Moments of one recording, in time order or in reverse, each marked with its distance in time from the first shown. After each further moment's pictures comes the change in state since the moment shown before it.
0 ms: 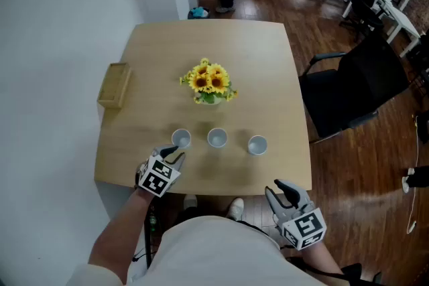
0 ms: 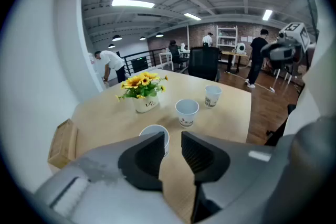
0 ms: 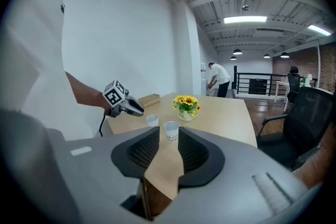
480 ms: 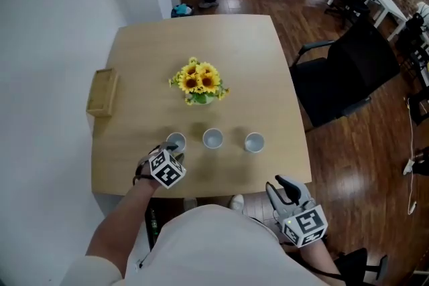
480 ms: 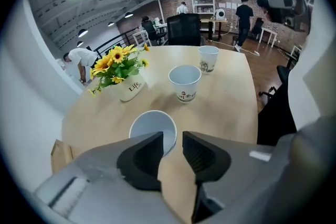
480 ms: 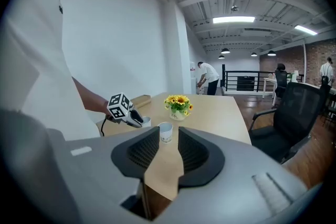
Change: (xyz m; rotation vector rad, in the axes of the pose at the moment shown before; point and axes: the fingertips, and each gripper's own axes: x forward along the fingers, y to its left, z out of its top) left arm 0.061 0.011 -0.044 0.256 0.286 -0.066; right arm 0.009 -0.005 0.007 0.064 0.003 -0.088
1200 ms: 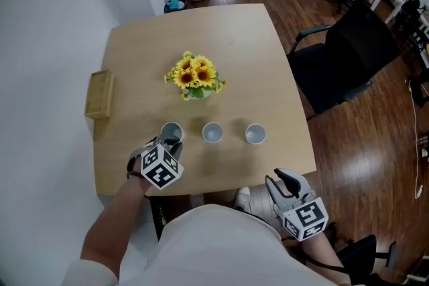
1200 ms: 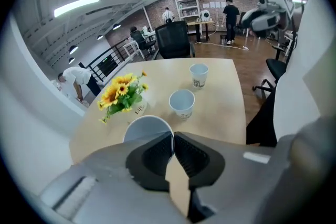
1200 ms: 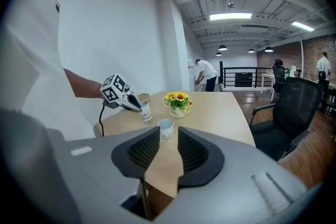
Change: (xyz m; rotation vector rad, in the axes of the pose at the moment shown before) left arm -0.066 0.010 0.049 0.151 -0.067 0.002; right arm 0.007 0.004 -0.009 0.028 0.015 -0.007
